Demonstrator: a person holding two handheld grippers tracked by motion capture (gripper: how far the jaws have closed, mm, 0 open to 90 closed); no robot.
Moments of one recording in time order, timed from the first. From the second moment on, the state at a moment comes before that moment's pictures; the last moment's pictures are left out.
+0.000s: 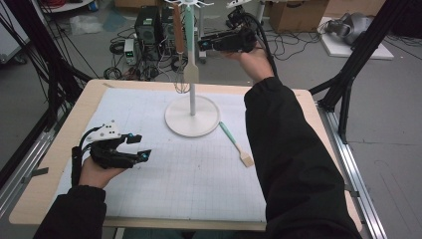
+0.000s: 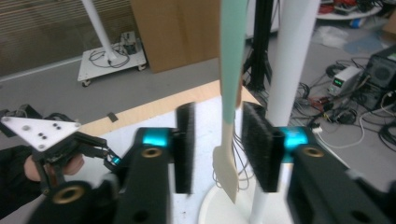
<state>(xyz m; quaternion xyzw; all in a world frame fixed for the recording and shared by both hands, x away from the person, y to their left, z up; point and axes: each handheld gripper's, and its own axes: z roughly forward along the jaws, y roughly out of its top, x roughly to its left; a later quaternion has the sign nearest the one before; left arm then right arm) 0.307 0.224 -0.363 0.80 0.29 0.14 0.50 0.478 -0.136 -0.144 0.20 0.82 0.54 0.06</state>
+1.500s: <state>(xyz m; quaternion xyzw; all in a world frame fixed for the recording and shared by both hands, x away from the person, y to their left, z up) 0.308 0.225 -0.363 0.80 0.29 0.14 0.50 0.480 -0.134 -0.096 0.18 0.80 0.56 0.07</state>
